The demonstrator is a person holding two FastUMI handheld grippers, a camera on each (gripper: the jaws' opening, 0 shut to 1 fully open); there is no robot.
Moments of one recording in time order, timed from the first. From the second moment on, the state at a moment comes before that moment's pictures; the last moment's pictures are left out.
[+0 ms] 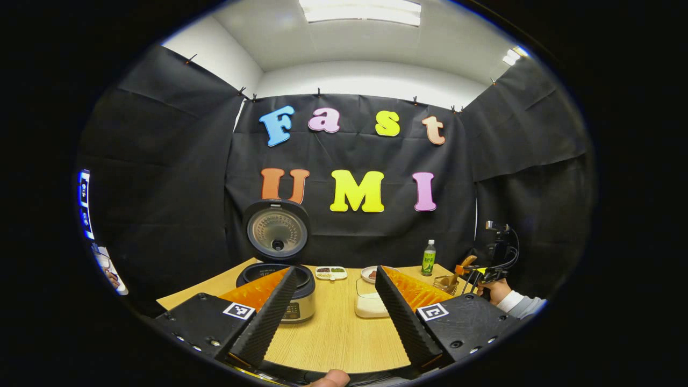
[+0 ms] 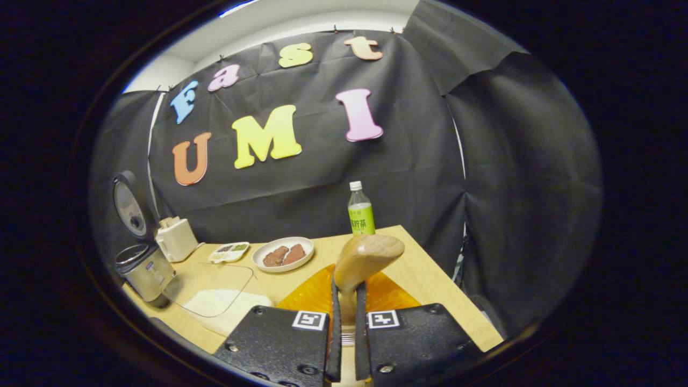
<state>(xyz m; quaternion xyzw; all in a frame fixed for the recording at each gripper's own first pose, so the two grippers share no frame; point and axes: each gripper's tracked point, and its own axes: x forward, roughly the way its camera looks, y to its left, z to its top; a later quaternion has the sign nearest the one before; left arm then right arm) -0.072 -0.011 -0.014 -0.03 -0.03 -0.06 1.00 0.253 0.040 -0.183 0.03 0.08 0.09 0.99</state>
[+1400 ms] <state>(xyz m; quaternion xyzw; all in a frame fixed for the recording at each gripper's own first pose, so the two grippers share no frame) -0.081 0.057 -0.035 -0.05 -0.02 -0.01 1.00 0.210 0.263 -0.145 -0.11 0.04 0.20 0.97</state>
